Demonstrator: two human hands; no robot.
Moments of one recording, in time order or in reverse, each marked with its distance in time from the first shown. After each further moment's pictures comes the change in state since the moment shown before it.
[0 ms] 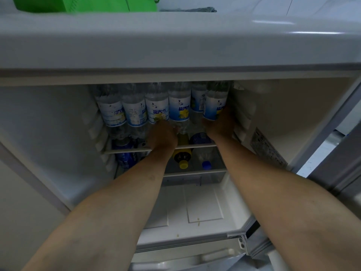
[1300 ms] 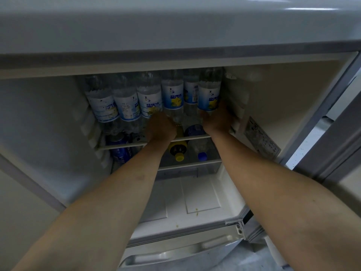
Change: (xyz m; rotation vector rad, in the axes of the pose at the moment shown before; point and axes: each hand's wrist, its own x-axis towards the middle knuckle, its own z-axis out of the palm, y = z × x) left_hand -0.008 0.010 -0.014 -0.034 -0.108 0.090; right_hand -0.009 0.013 -0.001 0.082 0.039 -0.016
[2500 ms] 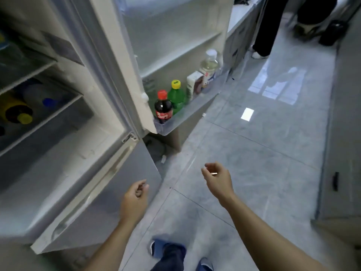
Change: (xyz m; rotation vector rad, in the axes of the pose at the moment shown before) left_hand -0.415 -0.129 0.151 -0.354 -0.743 0.198; right_hand -0.517 0.222 -0.264 0.109 0.439 0.800
